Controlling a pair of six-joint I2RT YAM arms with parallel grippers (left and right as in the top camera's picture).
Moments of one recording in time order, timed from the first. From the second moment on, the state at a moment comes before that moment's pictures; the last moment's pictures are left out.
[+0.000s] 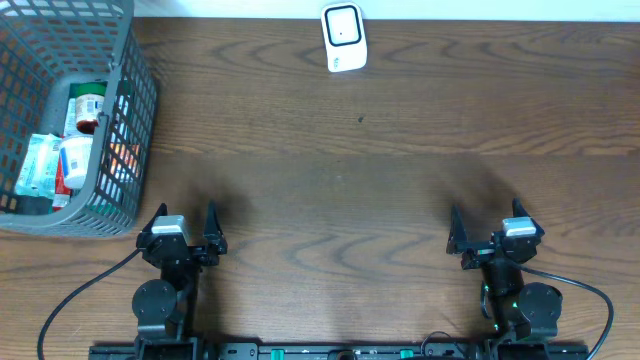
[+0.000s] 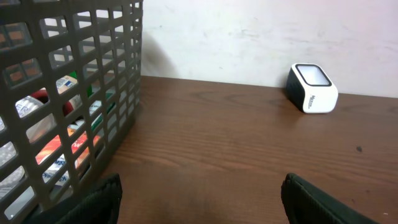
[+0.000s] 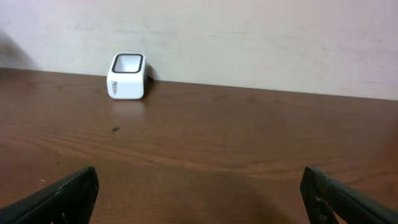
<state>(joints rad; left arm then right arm) 0.02 0.01 0.01 -0.11 0.01 -0.08 0.01 0.01 0.01 -0.06 -0.09 -0.01</state>
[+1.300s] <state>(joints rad) 0.02 0.01 0.01 -0.11 0.01 -0.08 0.01 0.01 0.01 -0.06 -0.09 -0.01</state>
